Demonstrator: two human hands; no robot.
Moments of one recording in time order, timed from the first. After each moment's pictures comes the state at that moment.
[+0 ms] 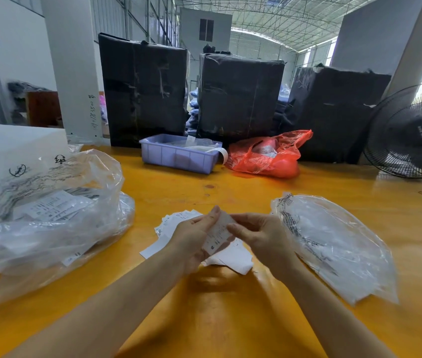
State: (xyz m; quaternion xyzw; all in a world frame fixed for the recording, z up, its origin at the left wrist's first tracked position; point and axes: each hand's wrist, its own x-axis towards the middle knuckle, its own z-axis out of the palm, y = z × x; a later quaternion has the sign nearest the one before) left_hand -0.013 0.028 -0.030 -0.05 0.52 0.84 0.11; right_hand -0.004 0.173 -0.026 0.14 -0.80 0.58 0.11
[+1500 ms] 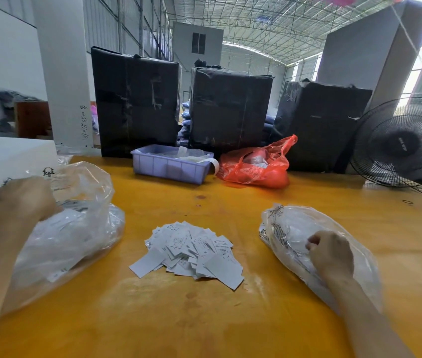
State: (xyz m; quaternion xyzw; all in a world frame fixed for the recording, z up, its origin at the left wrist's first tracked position) left_hand -0.063 -0.204 0.028 -0.27 0.95 0.11 -0.10; right_hand -0.032 0.296 -0.044 -0.20 -0.92 0.21 0.25
